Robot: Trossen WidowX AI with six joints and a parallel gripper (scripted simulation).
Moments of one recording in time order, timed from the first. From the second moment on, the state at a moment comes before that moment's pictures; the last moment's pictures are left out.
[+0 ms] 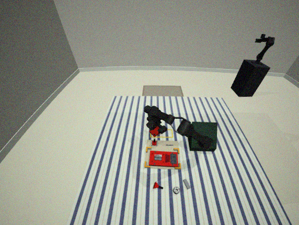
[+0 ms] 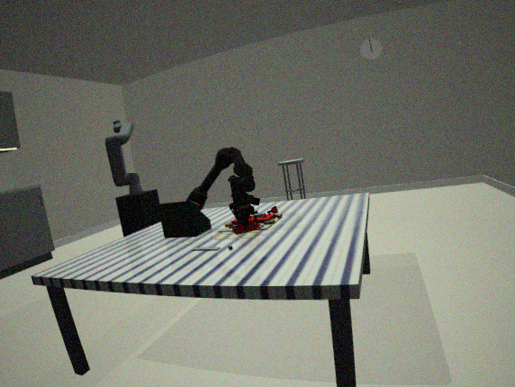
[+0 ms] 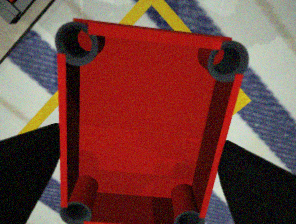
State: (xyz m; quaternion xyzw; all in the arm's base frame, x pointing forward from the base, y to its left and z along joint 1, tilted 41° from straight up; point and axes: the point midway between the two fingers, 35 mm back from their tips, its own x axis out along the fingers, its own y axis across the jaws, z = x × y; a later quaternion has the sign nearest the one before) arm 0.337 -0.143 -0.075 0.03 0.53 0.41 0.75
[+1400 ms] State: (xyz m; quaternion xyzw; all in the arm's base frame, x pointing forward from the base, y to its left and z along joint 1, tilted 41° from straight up) arm 0.332 -0.180 -0.030 0.19 0.60 0.28 0.72
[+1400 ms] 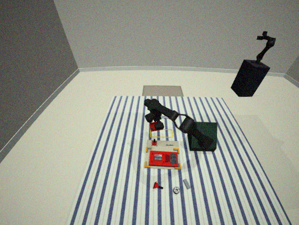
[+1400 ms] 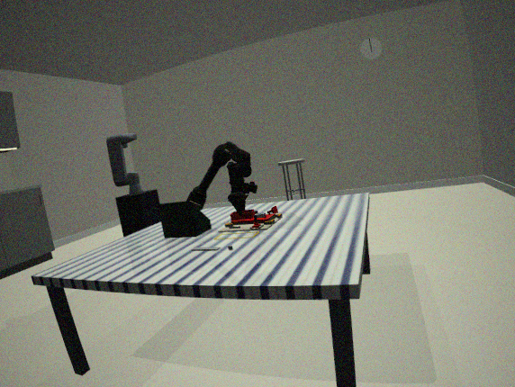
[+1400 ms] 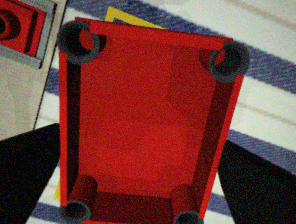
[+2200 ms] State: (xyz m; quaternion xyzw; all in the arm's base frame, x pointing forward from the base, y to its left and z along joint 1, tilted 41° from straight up) arm 0.333 -0.181 -0.030 0.40 0.66 0.09 0.63
